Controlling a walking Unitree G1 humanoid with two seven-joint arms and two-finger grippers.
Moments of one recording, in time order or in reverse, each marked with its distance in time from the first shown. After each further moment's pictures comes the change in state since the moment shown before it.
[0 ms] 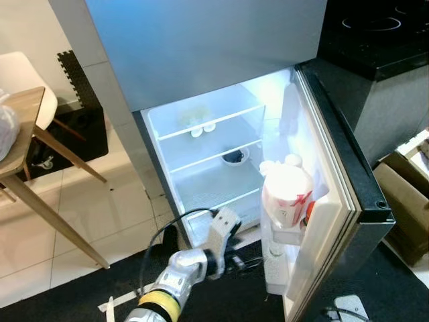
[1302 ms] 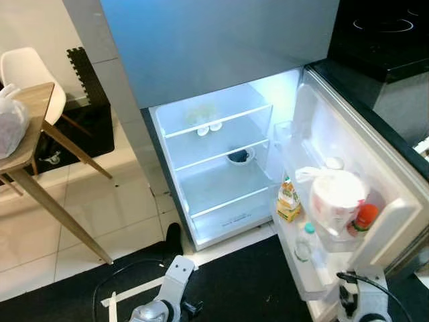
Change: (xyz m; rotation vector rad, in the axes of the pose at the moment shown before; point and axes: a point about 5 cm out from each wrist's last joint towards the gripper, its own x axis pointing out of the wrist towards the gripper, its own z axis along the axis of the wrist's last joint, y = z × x) left arm -0.030 0.008 -0.085 -0.111 0.202 0.245; right arm -0.008 -0.051 0.026 0.061 -0.105 -0.360
